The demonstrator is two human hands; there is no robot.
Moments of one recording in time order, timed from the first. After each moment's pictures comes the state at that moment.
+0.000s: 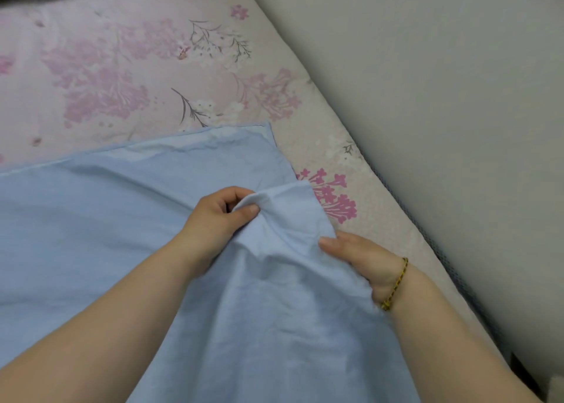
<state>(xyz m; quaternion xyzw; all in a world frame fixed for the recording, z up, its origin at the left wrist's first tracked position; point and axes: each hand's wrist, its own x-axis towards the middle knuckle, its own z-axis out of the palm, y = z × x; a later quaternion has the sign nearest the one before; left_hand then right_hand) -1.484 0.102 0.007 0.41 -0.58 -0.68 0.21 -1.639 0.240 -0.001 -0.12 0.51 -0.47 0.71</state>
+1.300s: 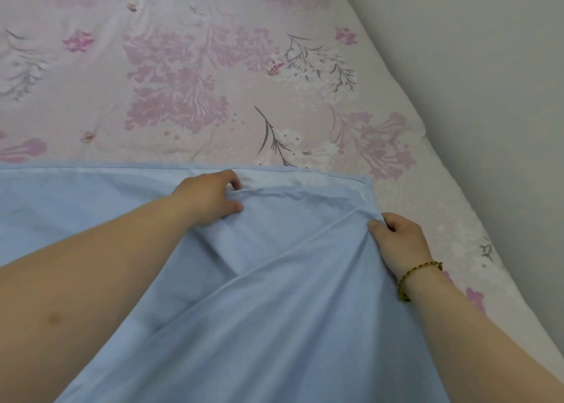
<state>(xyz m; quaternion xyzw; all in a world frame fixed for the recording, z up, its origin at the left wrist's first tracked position) -1.446 -0.123 -0.074 0.53 -0.80 -0.25 -0.10 -1.662 0.031 -0.067 -0.28 0.83 -0.35 0.33</state>
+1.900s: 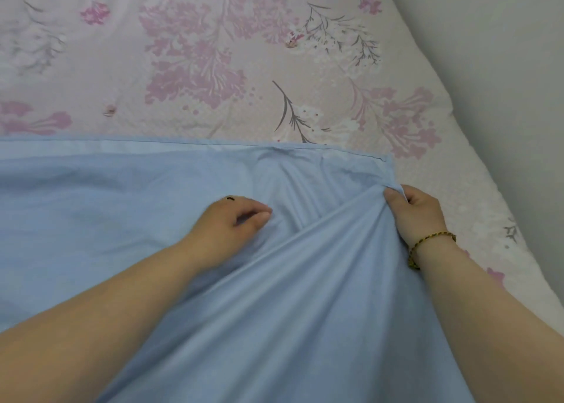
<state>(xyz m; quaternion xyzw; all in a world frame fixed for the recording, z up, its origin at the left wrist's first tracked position) -1.419 -0.046 -0.086 0.47 -0.75 -0.44 0.14 -1.656 0.023 -0.068 -0.26 0.82 -0.41 0.30</state>
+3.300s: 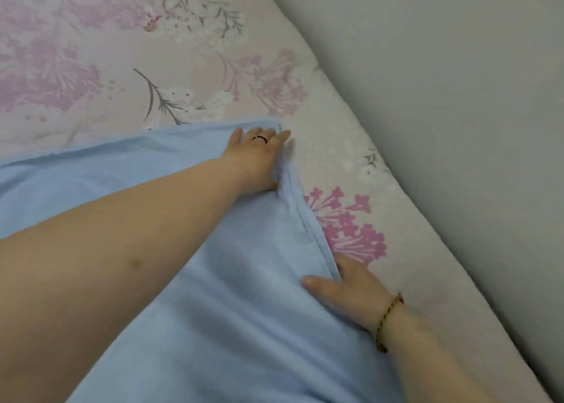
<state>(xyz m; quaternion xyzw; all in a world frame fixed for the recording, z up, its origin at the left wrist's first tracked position) -1.609 -0.033 -0.062 0.30 -0.93 -0.12 -0.16 -1.653 0.185 -0.068 -0.23 0.74 -0.34 0.53</state>
